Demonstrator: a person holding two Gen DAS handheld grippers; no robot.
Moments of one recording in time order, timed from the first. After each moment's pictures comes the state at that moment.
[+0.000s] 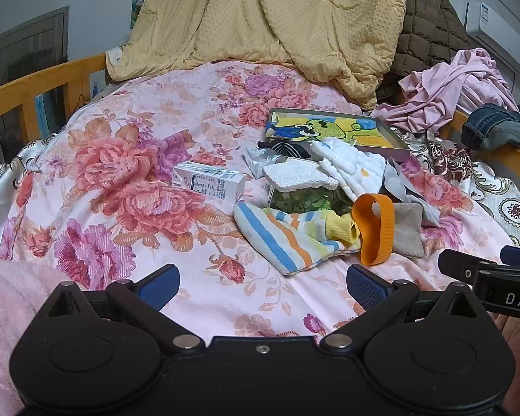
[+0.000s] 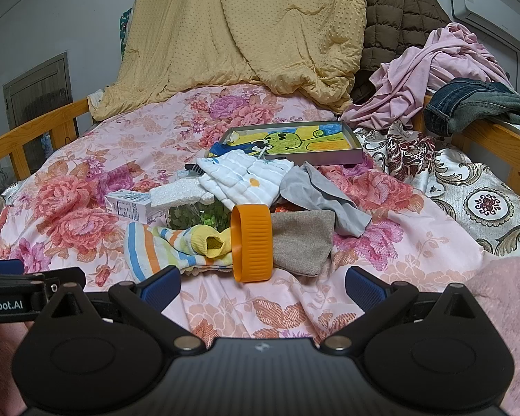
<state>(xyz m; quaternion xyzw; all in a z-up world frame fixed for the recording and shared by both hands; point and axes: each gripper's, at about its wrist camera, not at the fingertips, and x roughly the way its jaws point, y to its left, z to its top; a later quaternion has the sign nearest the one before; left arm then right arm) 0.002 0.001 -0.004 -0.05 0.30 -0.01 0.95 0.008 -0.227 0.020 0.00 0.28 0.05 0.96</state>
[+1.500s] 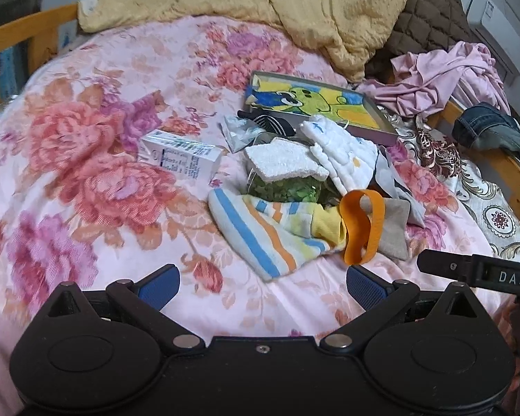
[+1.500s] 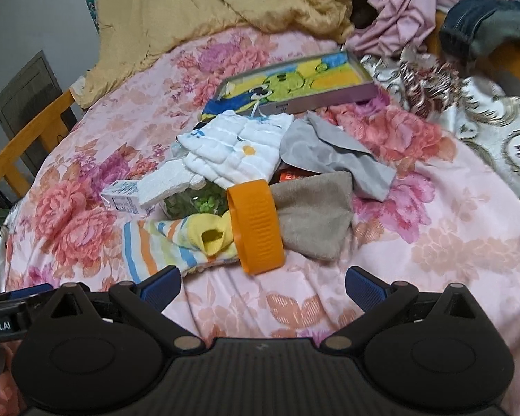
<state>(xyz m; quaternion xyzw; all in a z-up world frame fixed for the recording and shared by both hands) 0.067 0.018 -0.001 -0.11 0.39 -0.08 0.91 0.090 -0.253 0.017 0.09 0.41 0.08 0.91</state>
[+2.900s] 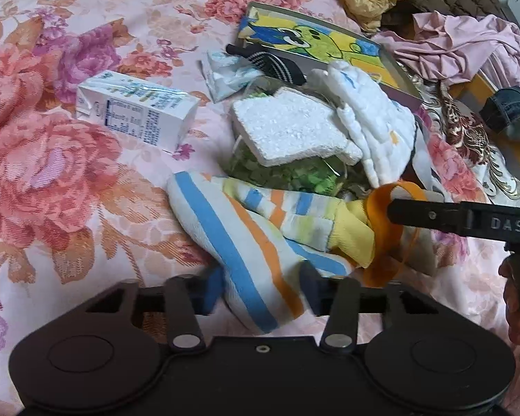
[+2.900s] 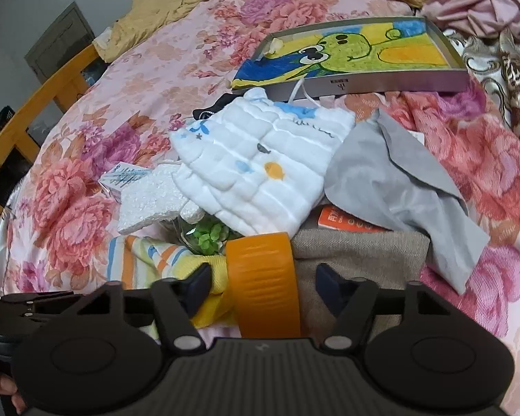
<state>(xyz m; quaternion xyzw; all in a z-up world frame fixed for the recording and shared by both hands) 0.174 0.005 -0.062 -0.14 0.48 -0.11 0.86 0.216 -0.239 -0.014 0.05 0.47 0.18 0.86</state>
